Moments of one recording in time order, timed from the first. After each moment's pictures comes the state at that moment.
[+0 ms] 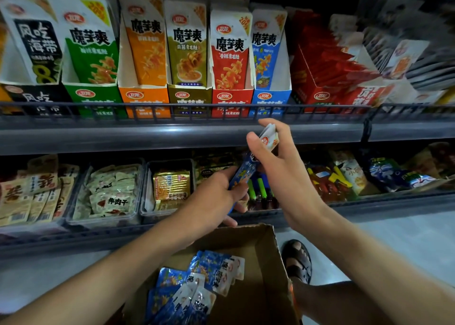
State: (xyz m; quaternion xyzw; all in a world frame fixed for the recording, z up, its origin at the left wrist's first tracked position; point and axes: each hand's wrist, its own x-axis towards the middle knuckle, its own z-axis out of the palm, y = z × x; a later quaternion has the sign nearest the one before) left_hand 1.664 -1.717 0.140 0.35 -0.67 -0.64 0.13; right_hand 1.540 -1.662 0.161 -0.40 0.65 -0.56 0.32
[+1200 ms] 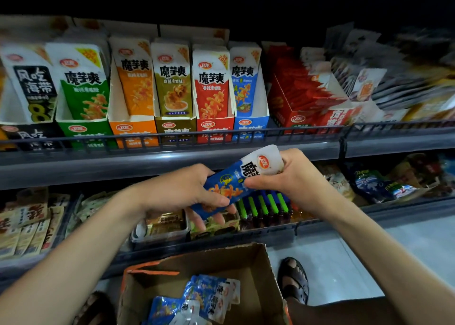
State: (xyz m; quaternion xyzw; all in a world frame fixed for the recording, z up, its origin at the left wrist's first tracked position) left_hand 1.672 -1.772 0.188 0.23 -0.73 -0.64 -0.04; right_hand 1.485 -1.648 0.199 -0.53 0.64 -0.44 0.34
